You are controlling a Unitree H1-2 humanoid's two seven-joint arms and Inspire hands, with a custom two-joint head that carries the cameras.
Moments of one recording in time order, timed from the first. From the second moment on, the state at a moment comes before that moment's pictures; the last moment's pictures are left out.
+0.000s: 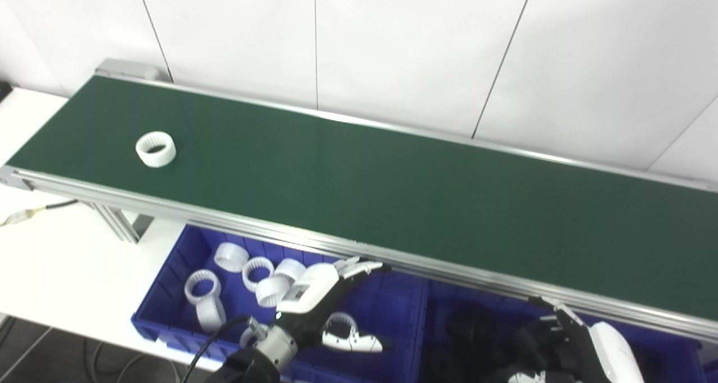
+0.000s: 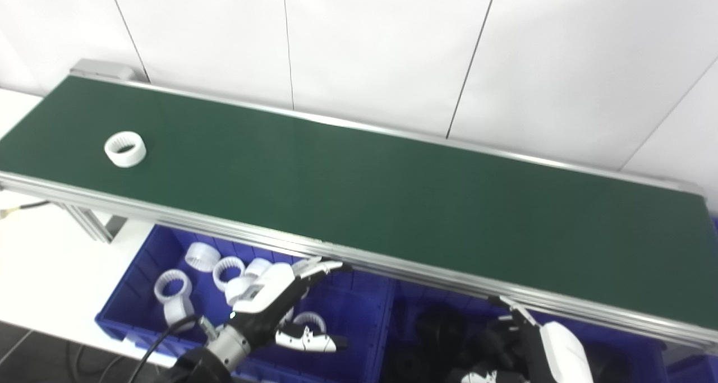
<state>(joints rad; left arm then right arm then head) 0.15 0.15 -0.34 -0.06 0.69 -0.13 -0.03 0.24 -0.29 0.14 -0.37 -0.70 0.24 0.14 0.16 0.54</state>
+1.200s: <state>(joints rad) -0.02 0.12 -0.14 -0.11 0.57 -0.22 0.06 0.20 -0.26 0.15 -0.26 -0.70 0.24 0.10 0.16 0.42</state>
